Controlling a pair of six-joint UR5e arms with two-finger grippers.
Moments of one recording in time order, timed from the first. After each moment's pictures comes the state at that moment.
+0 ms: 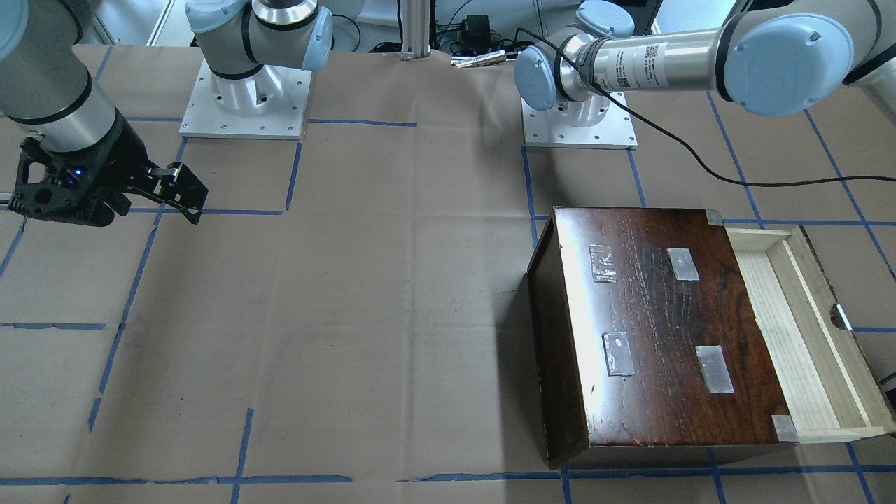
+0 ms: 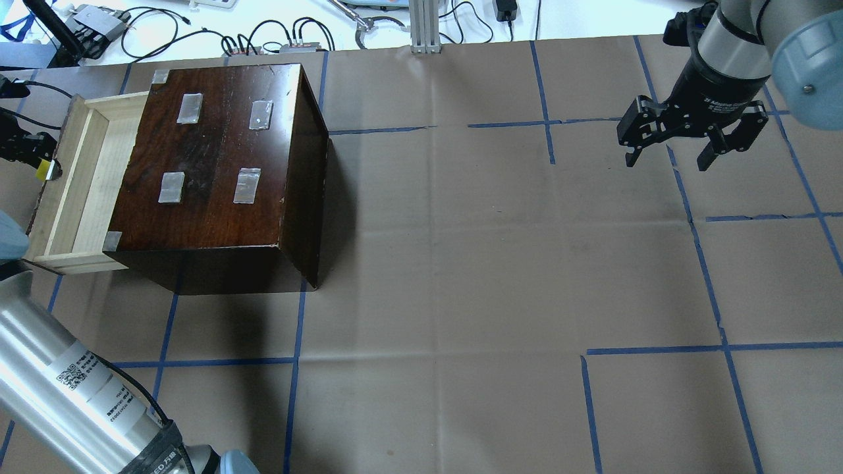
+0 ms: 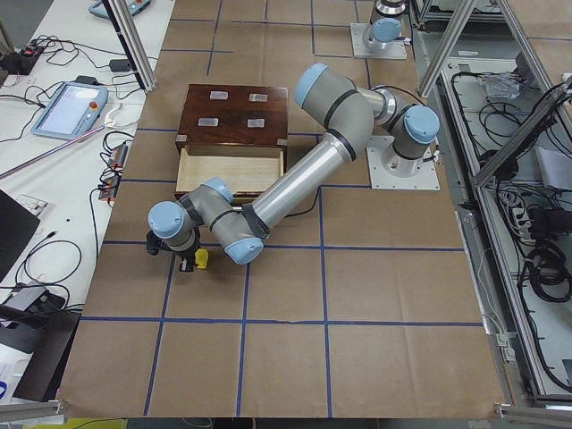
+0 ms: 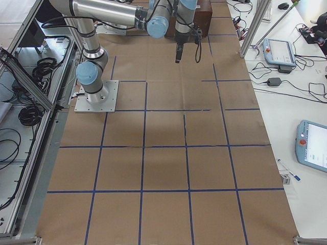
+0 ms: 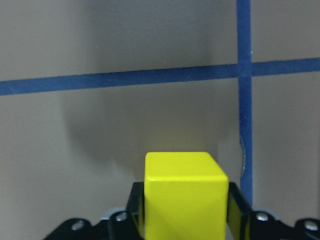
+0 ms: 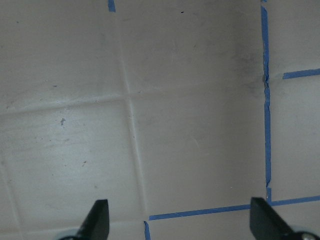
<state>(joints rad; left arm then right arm) -0.87 -2.50 -0.92 -1.33 1.51 0.77 1.43 -1.52 1.64 -1.63 -1.57 -0.02</state>
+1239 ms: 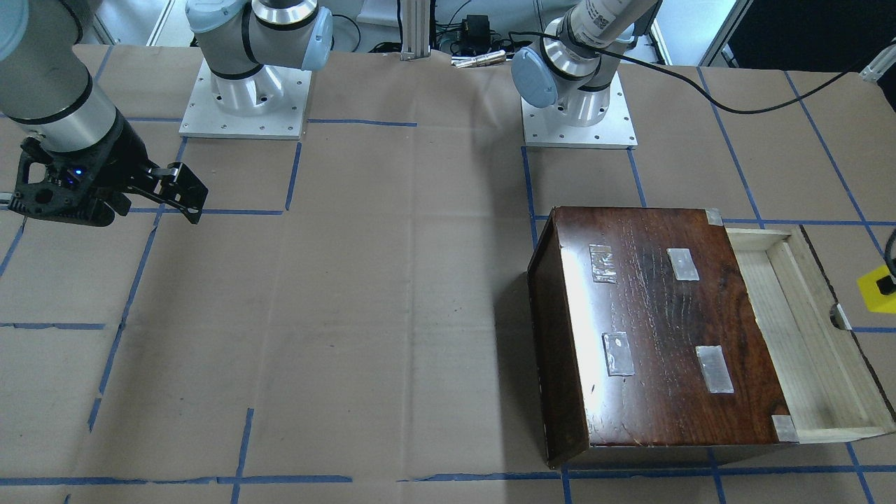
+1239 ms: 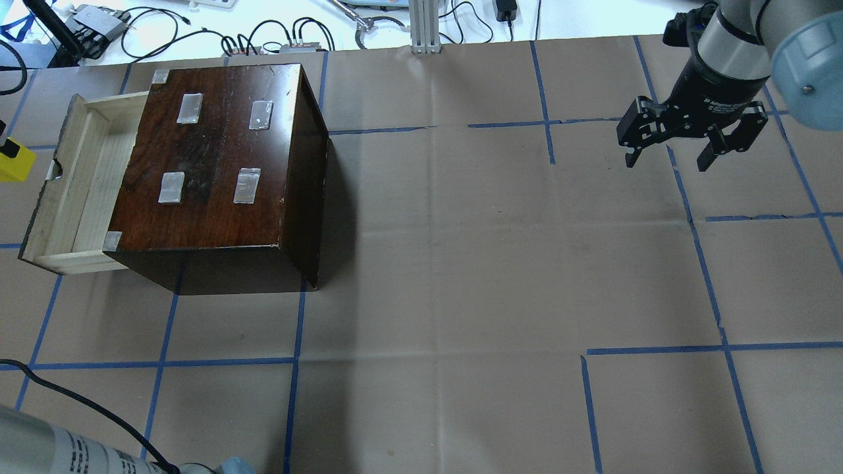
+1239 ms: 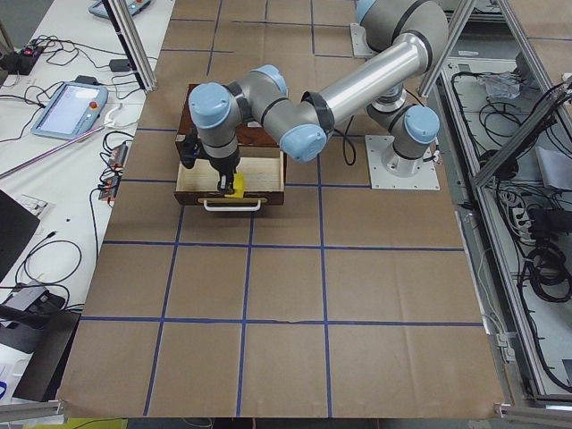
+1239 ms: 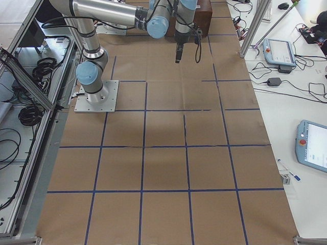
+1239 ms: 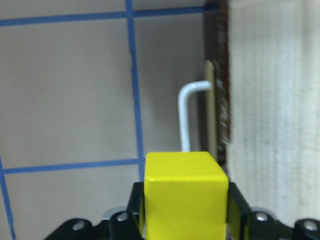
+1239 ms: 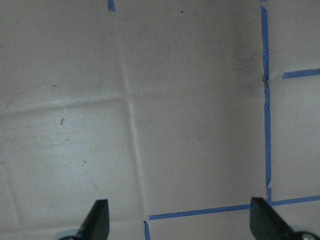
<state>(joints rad) -0.93 -1.89 -1.34 -1.55 1.51 0.68 1.43 -1.52 1.65 -1.63 -1.57 -0.02</state>
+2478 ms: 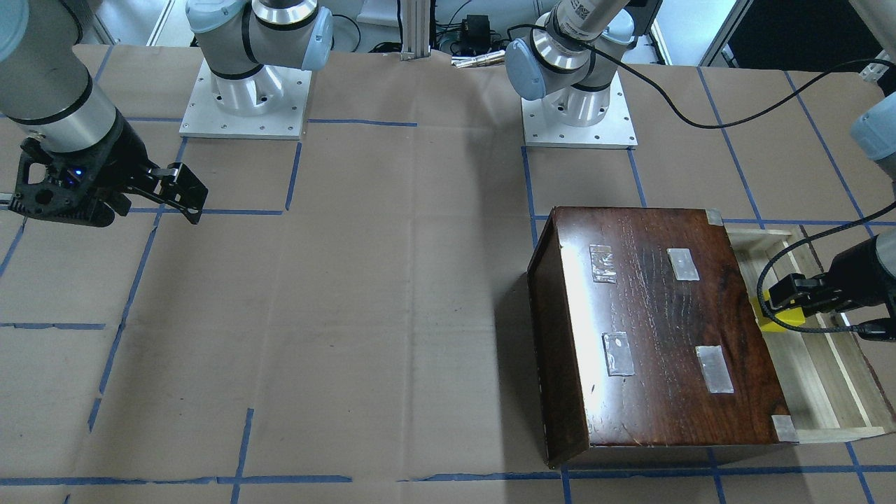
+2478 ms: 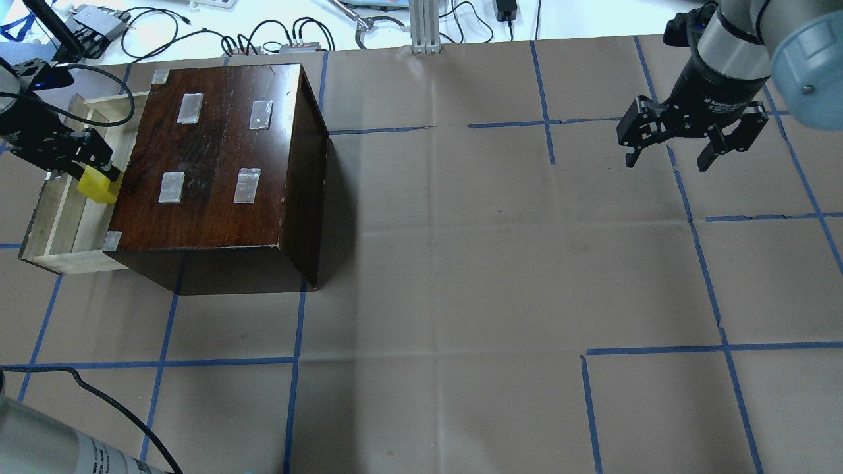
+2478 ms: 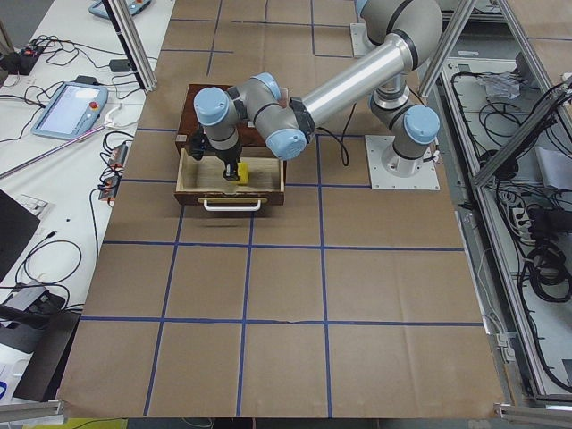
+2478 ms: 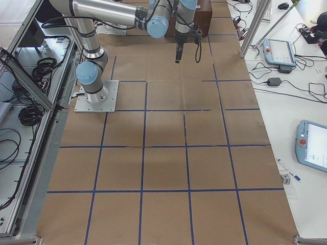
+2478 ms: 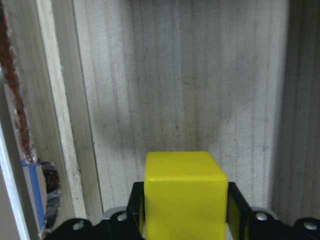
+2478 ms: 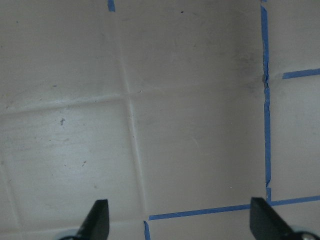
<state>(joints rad) -1.04 -1.95 -1.48 -1.40 1.50 0.57 1.43 -1.52 1.65 -1.63 -1.57 -0.02</state>
